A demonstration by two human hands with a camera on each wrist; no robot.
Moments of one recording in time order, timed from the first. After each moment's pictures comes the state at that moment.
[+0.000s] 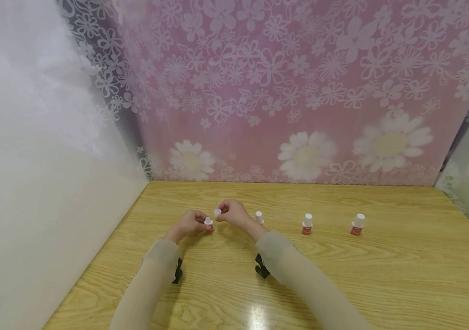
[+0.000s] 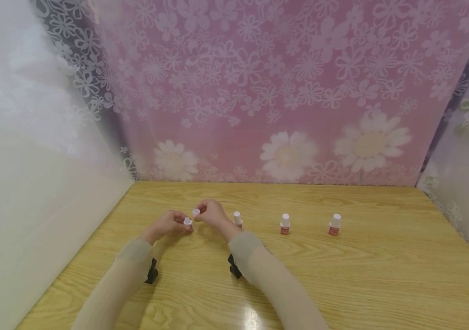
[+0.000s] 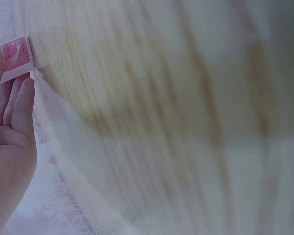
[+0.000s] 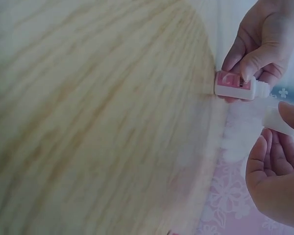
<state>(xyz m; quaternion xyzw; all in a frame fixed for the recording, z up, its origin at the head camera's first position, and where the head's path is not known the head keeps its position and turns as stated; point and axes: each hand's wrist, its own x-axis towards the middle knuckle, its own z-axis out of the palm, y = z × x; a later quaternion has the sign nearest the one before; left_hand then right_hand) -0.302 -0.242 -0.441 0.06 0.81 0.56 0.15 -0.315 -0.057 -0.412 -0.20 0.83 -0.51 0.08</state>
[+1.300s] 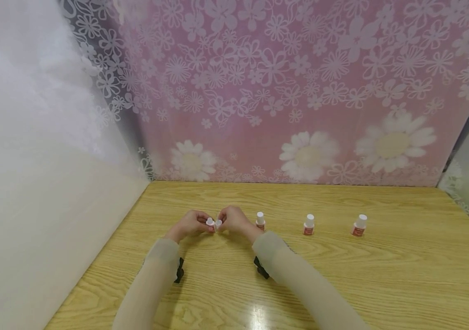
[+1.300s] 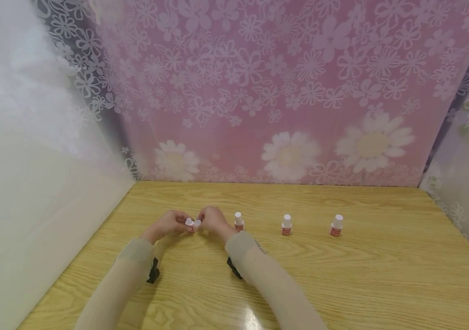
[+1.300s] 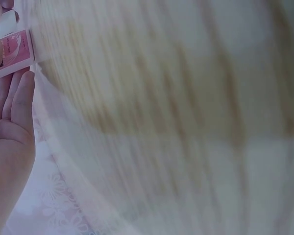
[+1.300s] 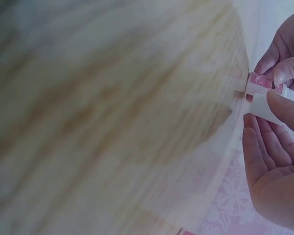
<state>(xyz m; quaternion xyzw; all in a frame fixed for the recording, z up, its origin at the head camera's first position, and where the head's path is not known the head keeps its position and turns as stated) -0.307 -0.245 -0.444 0.10 0.80 0.57 0.16 -0.318 -0.062 -0.429 -0.26 0.88 -0.39 0.08</state>
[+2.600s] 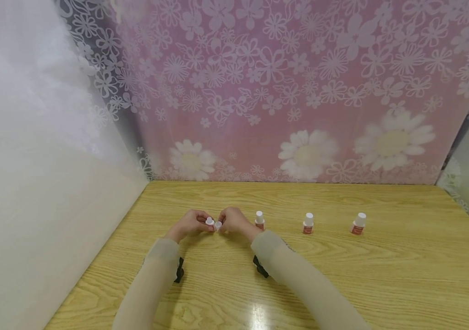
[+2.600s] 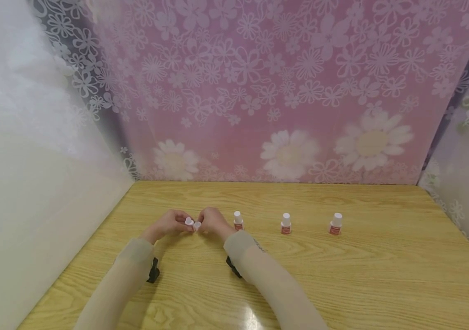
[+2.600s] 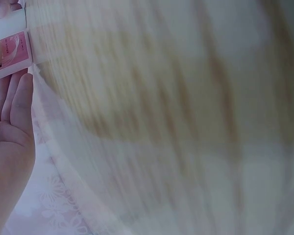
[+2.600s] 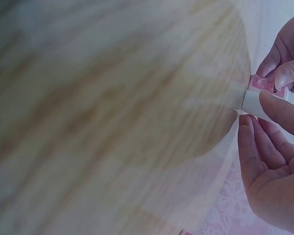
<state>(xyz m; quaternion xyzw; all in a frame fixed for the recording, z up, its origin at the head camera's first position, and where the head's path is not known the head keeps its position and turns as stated) -0.307 -0.243 -0.445 0.09 0.82 0.55 0.15 -0.323 -0.063 -0.435 -0.25 0.89 -0.36 0.10</state>
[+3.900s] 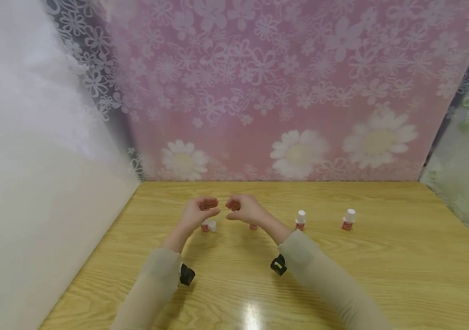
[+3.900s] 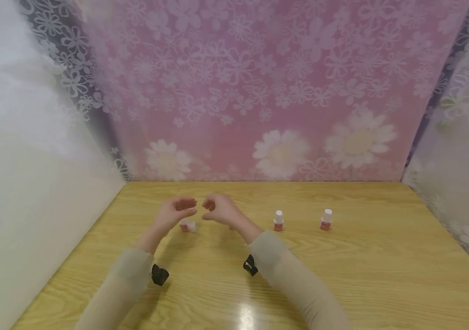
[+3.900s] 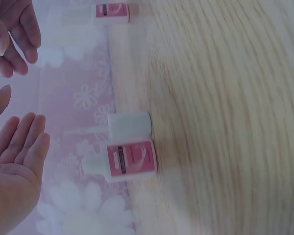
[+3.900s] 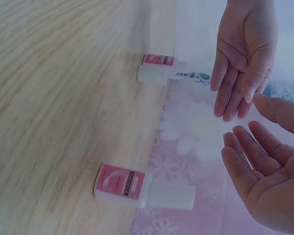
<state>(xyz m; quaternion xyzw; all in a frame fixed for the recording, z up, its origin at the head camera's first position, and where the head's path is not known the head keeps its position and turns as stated) -0.283 -0.192 -0.395 0.09 0.79 0.60 0.03 -0.291 -0.001 -0.372 -0.26 0.87 -0.41 0.07</state>
